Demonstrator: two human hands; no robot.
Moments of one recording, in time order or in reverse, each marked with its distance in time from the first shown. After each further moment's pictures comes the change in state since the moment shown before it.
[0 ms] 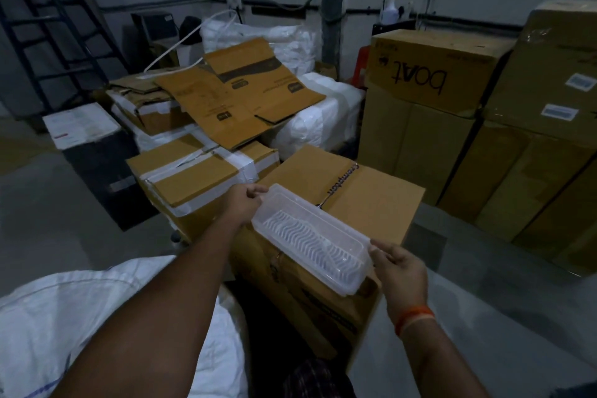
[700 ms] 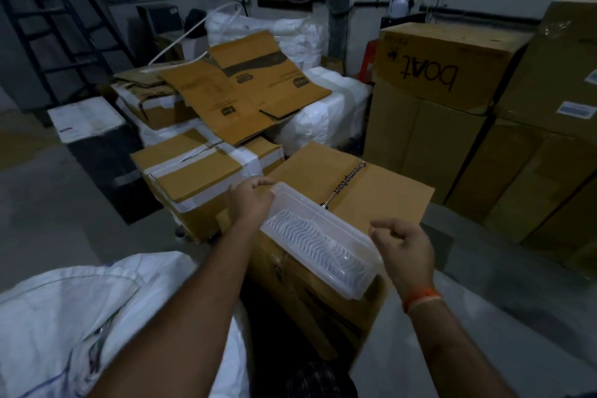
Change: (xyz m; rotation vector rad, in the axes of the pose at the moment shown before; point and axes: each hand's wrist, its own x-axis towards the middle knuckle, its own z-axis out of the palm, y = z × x) left_hand -0.015 0.016 0.017 -0.089 0.223 -0.123; right_hand 0.032 -0.024 0.006 -0.291 -0.012 -0.283
